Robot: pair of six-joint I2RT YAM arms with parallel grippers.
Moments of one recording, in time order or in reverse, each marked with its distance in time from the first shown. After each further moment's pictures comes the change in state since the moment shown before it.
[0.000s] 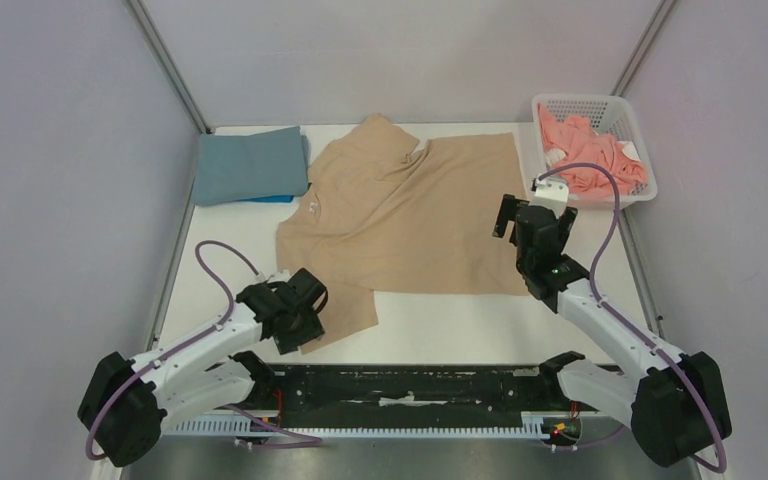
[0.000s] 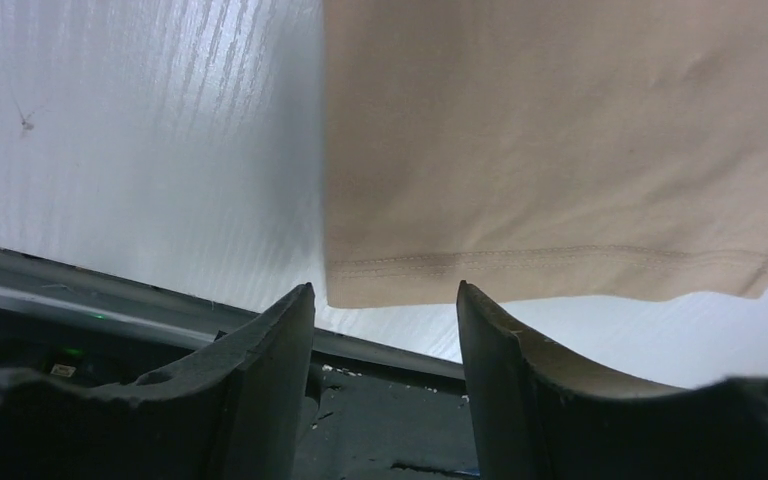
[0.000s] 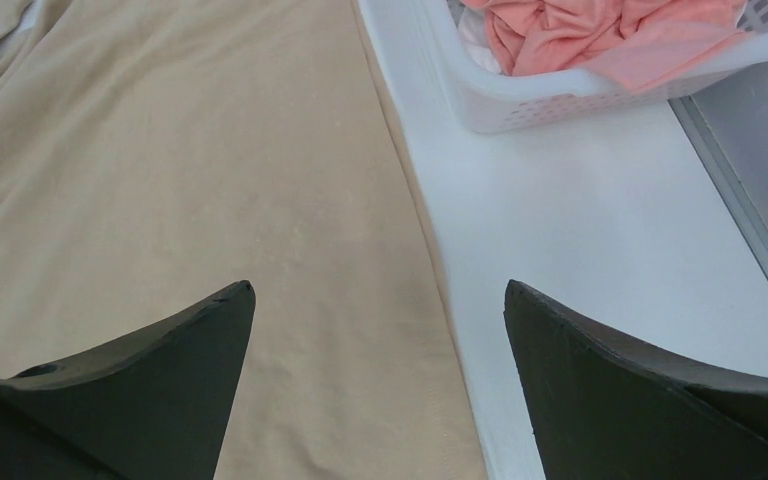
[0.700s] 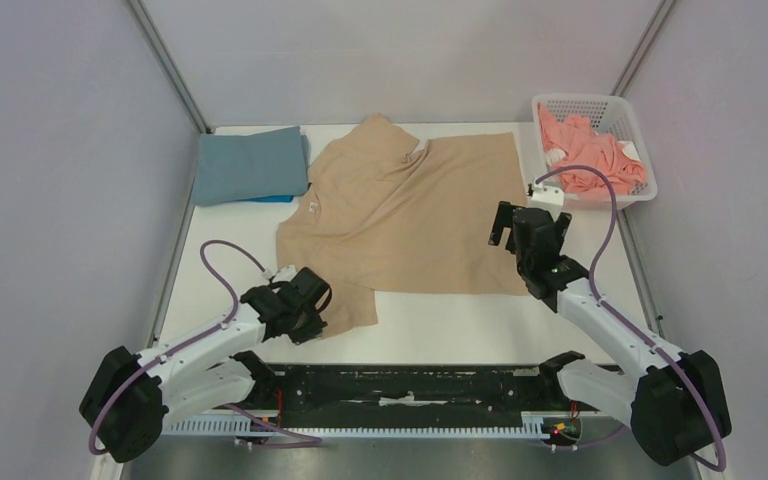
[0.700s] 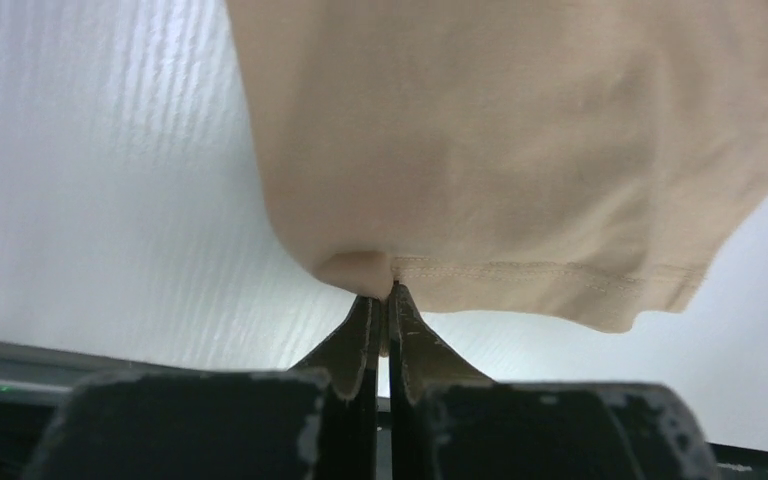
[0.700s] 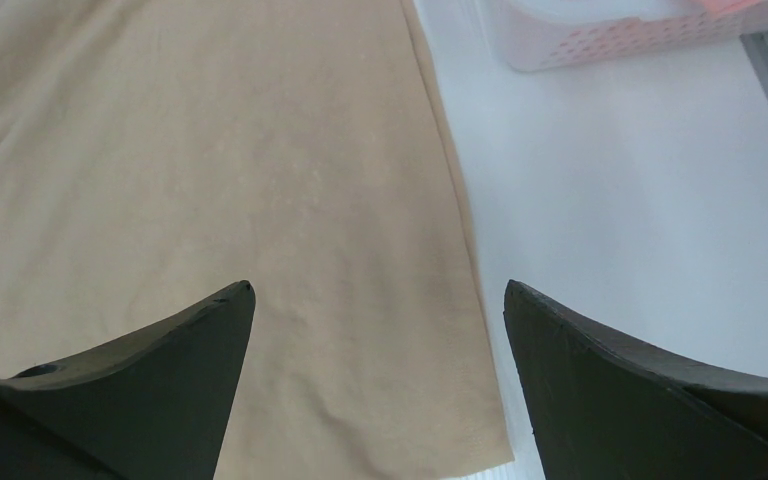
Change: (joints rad) left arm -0.013 0.043 -0.051 0.164 0.005 -0.025; right arm 0.000 0.017 0.001 -0.072 -0.060 0.051
